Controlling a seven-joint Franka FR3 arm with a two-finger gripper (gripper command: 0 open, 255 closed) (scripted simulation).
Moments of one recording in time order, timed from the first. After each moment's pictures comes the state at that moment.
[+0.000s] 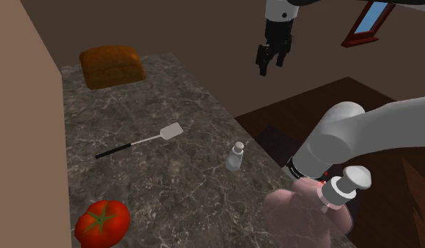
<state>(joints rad) -0.01 -0.77 -0.02 -2.42 -0.12 1.51 0.12</state>
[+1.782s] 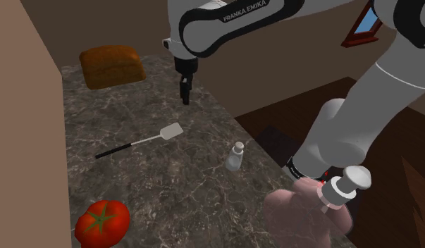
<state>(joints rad) 0.29 -0.10 0.08 -2.19 -0.02 2.06 -0.34</state>
